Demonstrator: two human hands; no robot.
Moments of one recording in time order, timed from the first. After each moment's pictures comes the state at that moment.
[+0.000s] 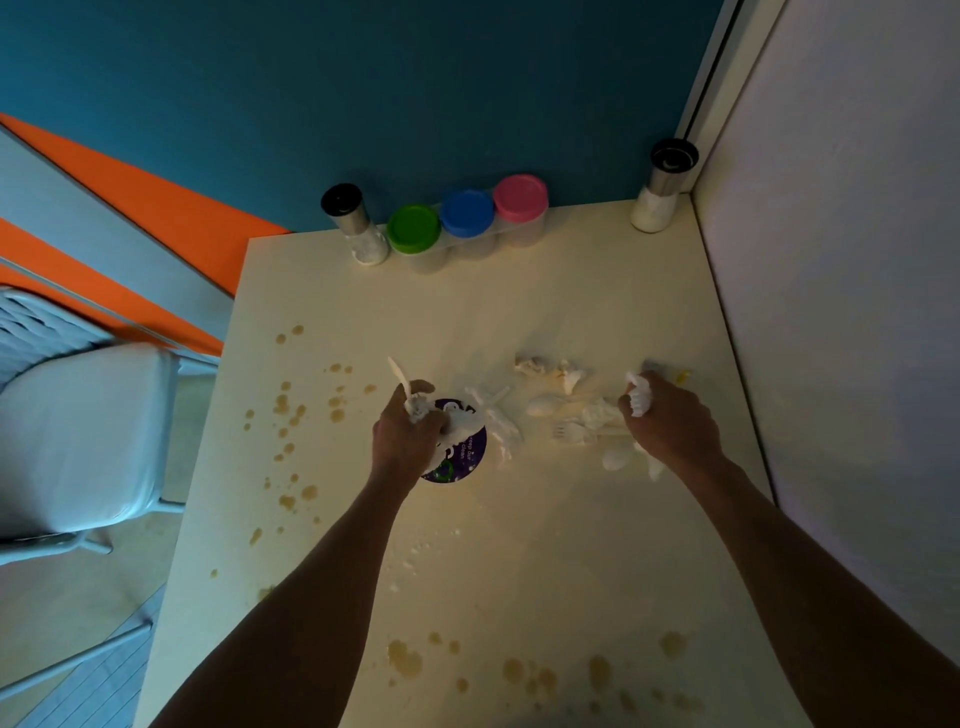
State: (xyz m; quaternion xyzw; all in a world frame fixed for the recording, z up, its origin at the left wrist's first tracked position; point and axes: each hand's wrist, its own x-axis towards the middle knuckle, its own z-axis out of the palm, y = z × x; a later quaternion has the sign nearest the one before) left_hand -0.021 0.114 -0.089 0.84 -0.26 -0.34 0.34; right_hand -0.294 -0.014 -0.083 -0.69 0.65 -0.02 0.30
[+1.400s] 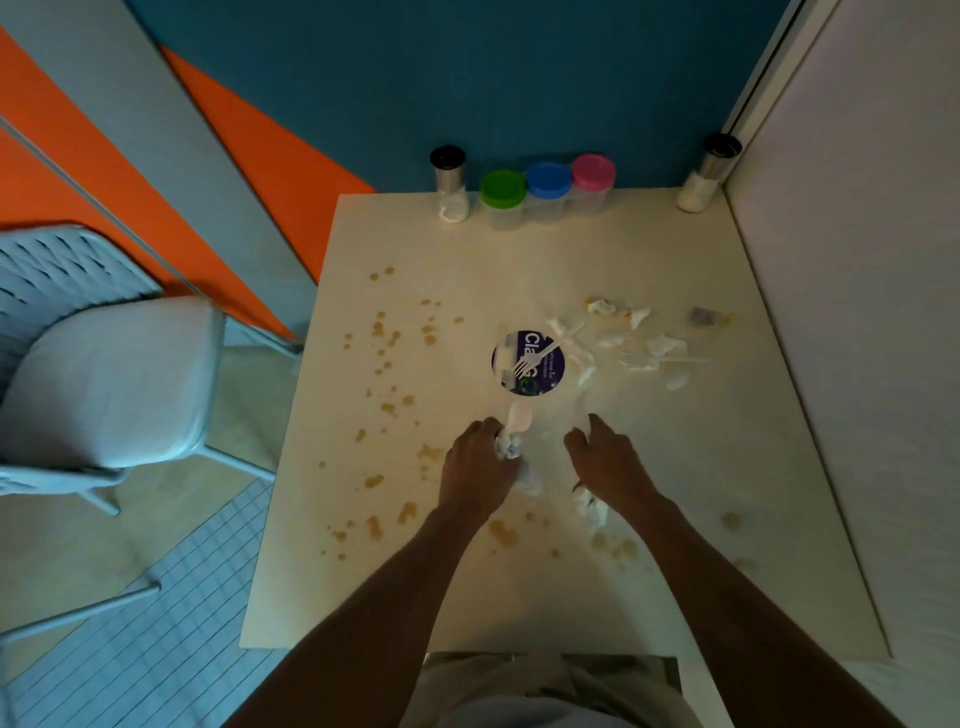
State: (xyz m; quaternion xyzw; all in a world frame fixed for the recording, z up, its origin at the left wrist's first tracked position) left_hand -0.033 0.297 -0.077 0.82 -0.45 -0.28 0.23; right_hand -0.184 0.224 -0.048 -0.66 0.63 -0.02 0.41
